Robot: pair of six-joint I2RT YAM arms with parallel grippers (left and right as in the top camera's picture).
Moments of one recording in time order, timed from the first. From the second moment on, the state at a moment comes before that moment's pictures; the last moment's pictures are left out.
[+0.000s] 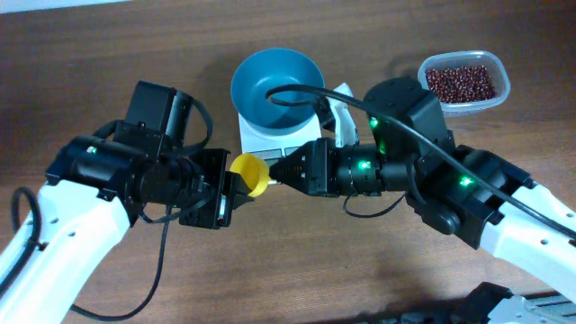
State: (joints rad) left arm -0.39 1.30 1.00 -0.92 0.53 -1.72; right arm 0.58 1.13 0.78 -0.24 -0.62 0.88
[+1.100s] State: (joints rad) left arm -0.39 1.30 1.01 -0.97 0.43 -1.42; right arm 0.58 1.14 0.78 -0.33 -0.62 0.88
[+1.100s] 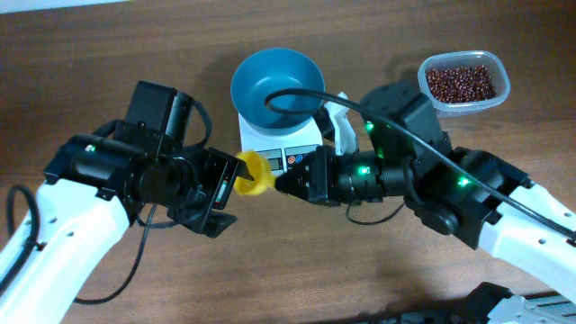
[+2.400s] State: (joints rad) left arm -0.35 1.30 1.01 -1.06 0.23 -0.76; right arm 0.58 0.33 0.78 -1.17 -0.41 0.81
